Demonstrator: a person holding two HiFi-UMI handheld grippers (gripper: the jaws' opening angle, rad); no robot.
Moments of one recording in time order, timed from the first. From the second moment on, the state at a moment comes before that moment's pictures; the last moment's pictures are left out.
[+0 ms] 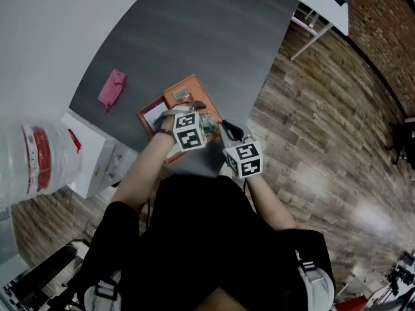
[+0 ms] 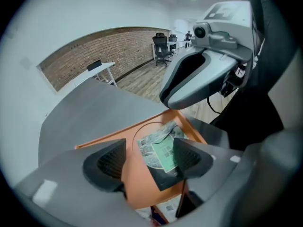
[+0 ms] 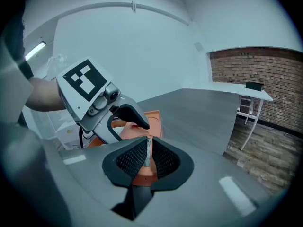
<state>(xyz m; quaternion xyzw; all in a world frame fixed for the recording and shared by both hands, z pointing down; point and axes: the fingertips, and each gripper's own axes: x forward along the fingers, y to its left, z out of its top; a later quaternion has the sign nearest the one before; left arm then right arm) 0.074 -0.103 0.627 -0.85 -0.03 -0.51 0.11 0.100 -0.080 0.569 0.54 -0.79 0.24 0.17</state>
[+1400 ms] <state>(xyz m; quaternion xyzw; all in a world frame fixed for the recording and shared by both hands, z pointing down) -0.055 -0.145 0.550 -0.92 0.25 -0.30 -0.09 0.051 -0.116 0.538 0.46 -0.85 0.18 0.20</state>
